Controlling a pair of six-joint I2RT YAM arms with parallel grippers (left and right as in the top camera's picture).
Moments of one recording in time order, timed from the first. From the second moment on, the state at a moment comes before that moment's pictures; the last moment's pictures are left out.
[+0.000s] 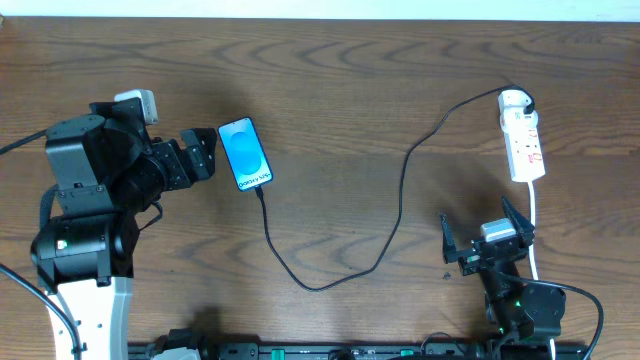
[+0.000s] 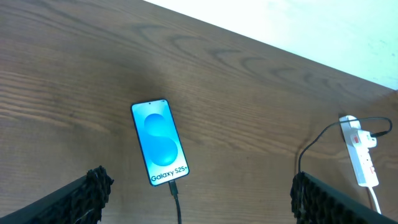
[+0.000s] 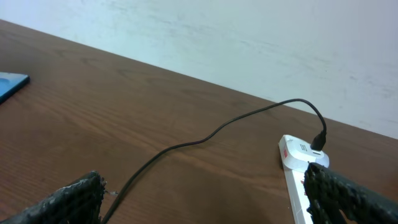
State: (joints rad) left arm 0.14 1.03 1.15 -0.79 0.39 -0.22; right arm -0.01 0.01 0.04 -0.12 -0.24 -0.24
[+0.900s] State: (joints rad) left arm 0.08 0.69 0.80 -0.37 0.26 -0.16; right arm -0.01 0.01 0.04 -0.12 -0.24 -0.24
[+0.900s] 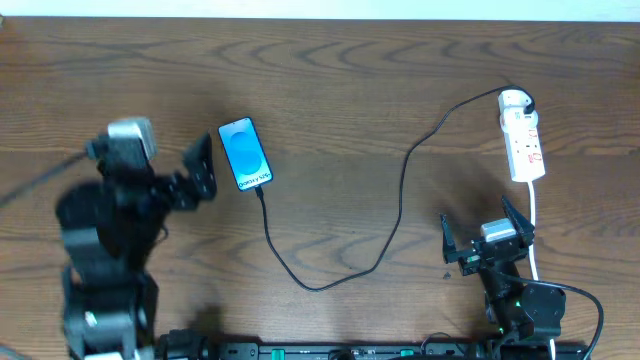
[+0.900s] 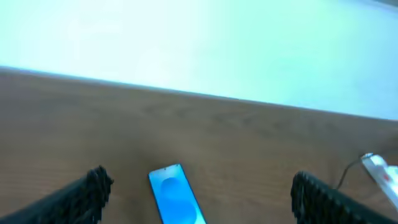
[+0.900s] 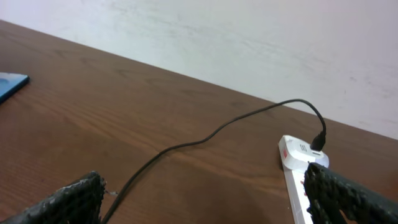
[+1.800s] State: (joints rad) left arm 0.01 0.03 0.01 -0.04 0.10 -0.05; right arm -0.01 0.01 0.04 -0.12 -0.24 -0.24
